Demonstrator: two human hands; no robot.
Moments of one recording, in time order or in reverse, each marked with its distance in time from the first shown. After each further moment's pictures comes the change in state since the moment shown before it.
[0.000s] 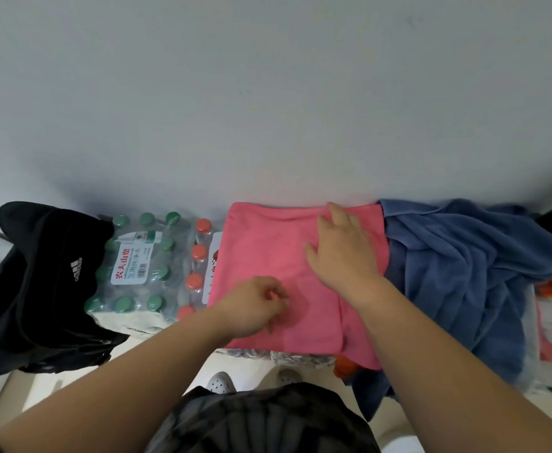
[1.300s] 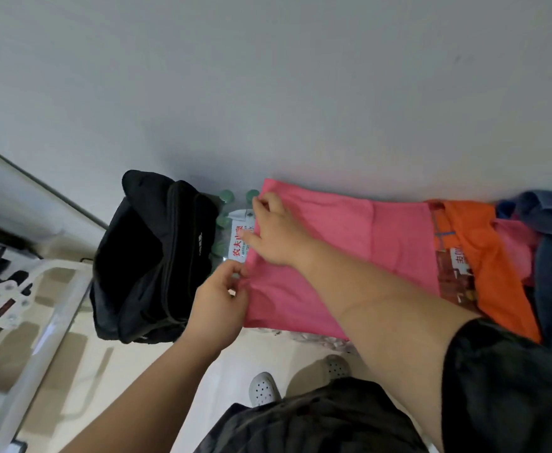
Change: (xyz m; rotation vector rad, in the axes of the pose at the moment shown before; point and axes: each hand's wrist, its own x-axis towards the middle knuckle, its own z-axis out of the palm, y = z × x) left_hand -0.089 -0.184 -0.142 -0.245 0.583 -0.001; right_hand 0.072 -0.283 0.113 0.255 -0.259 -0.290
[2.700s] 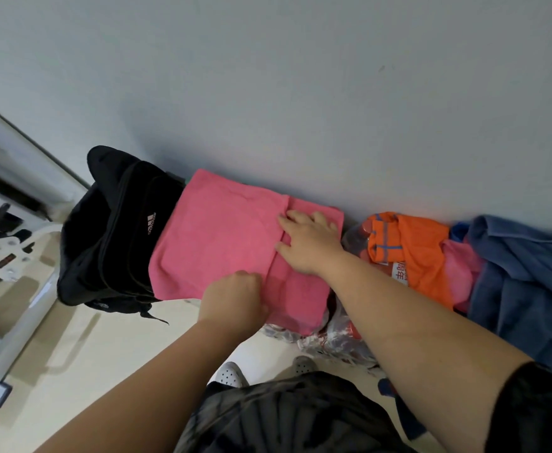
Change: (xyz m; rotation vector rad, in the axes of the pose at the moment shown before) left_hand -0.017 0.063 0.125 1.005 -0.111 0.172; right_hand -0.066 0.127 -0.058 -0.283 -0.158 0.041
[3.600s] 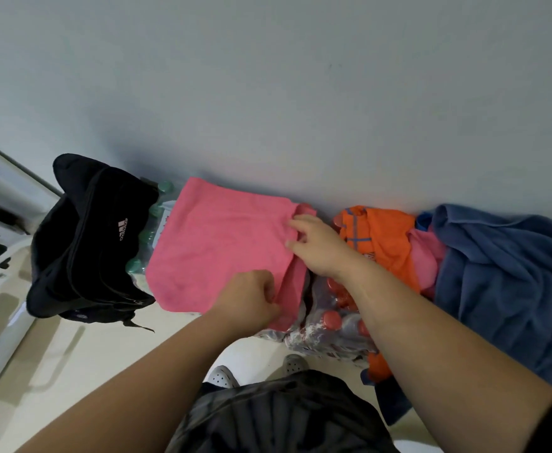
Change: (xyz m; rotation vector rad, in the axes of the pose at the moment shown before) left_hand 0.008 0.042 -0.003 -0.518 -0.136 0.058; right_hand -0.038 0.053 -0.011 0.524 0.062 0.026
